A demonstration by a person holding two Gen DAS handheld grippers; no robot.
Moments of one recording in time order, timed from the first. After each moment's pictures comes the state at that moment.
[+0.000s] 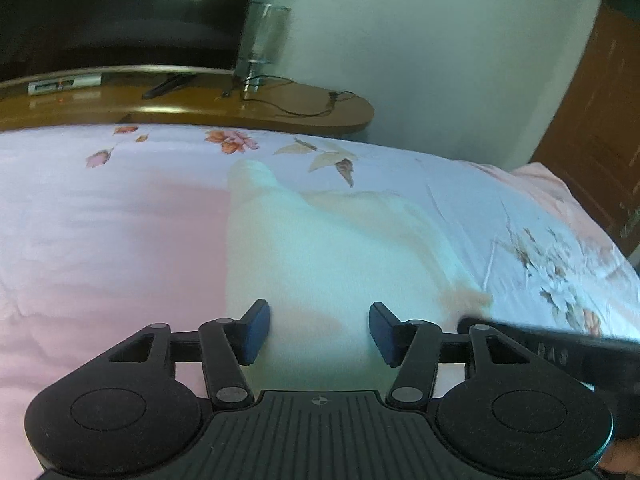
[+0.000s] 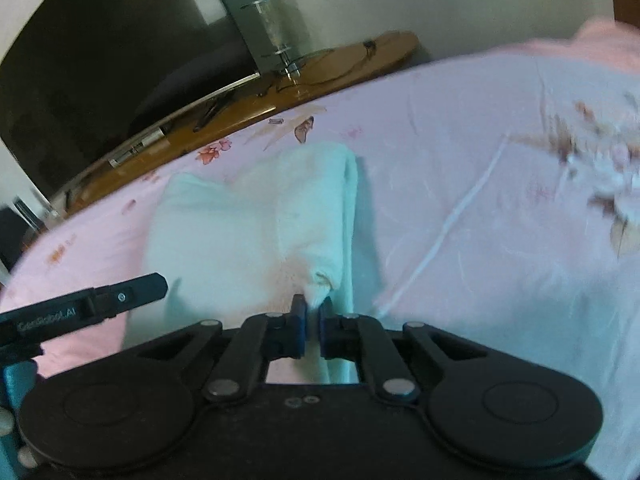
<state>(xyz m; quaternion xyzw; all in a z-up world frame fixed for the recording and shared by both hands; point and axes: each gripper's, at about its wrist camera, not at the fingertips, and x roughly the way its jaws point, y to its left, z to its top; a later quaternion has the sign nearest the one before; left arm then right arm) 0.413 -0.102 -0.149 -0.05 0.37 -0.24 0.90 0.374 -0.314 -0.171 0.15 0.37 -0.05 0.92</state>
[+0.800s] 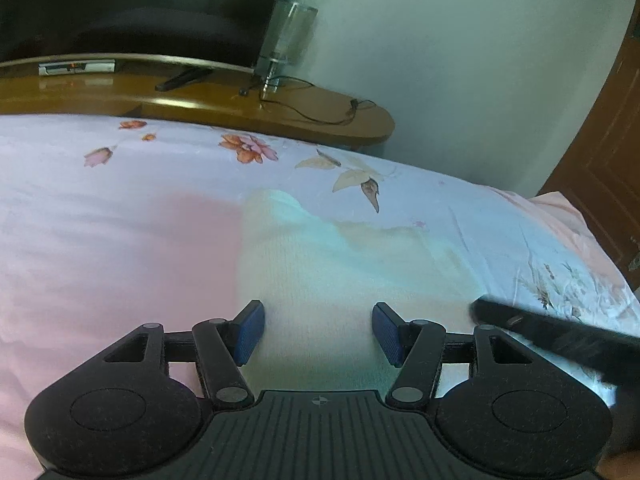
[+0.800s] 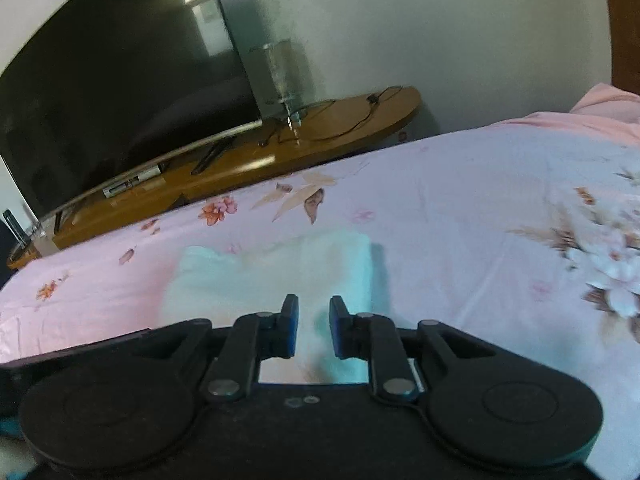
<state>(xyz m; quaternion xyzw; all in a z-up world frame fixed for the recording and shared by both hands) 0.461 -0.104 -0.165 -0.09 0.38 -0.21 0.90 0.417 -0.308 -0.145 0.12 0.33 -0.06 0.93</state>
